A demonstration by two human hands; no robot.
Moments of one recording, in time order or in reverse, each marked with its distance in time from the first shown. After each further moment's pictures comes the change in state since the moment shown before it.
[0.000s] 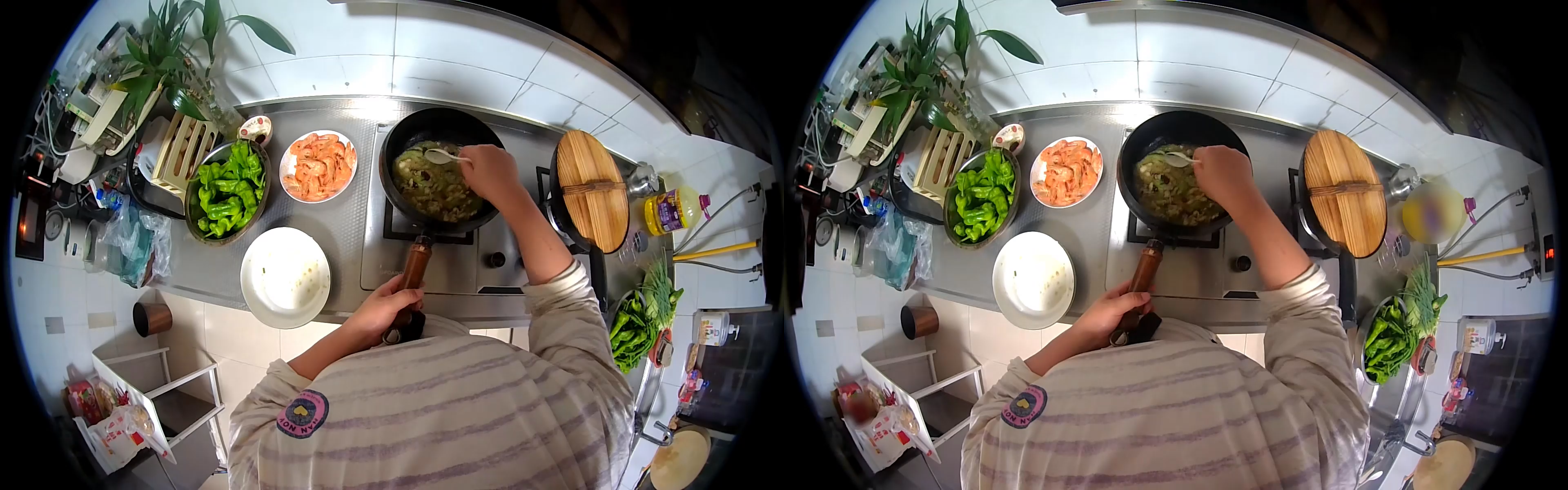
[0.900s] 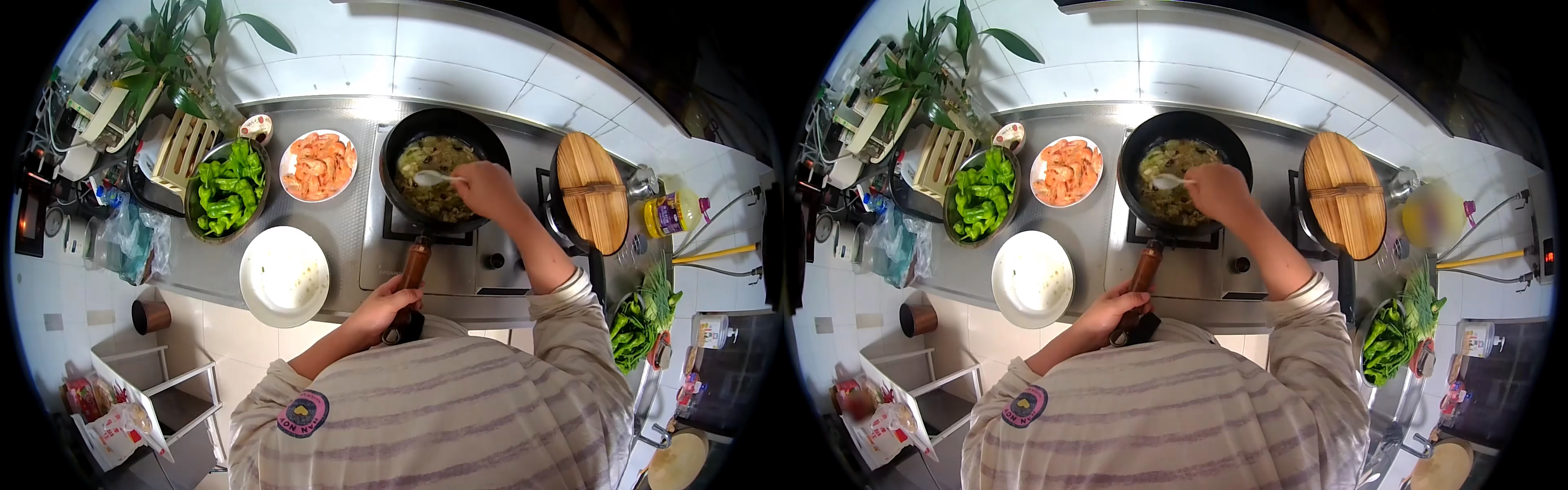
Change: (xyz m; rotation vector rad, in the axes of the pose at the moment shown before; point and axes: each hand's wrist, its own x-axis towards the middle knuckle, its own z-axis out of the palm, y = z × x) left_hand 0.001 0.000 0.001 0.002 0.014 0.006; right_hand -0.023 -0.012 -0.008 0.123 -0.110 -0.096
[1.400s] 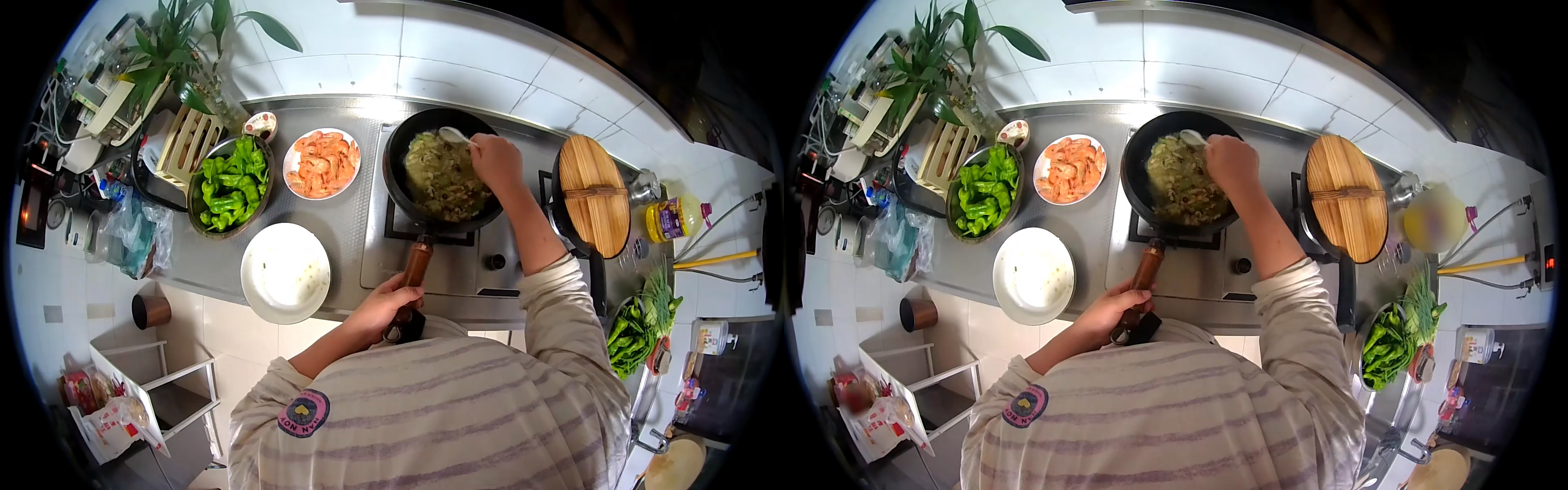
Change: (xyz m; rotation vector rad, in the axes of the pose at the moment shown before) left_hand -0.001 -0.001 0.002 -0.017 0.004 0.006; right_hand 0.039 0.040 0.016 -0.182 0.220 0.165
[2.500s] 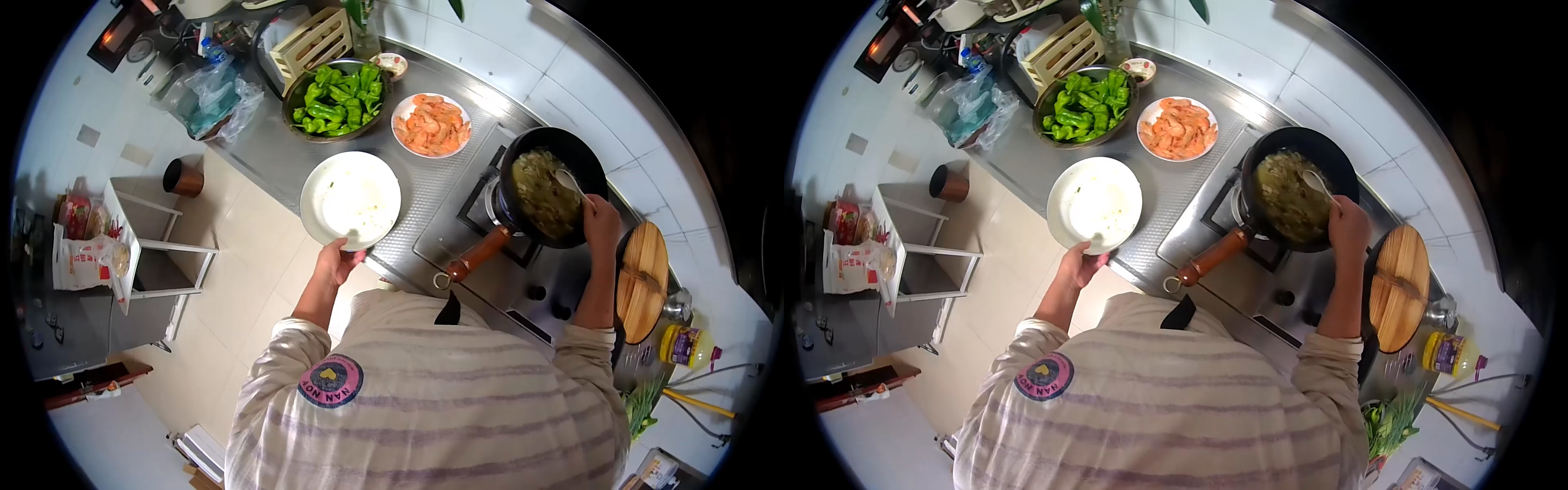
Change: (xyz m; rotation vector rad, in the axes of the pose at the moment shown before) left_hand -0.029 -0.122 -0.183 -0.785 0.814 0.374; right_hand -0.028 0.034 -0.017 0.094 0.091 -0.047
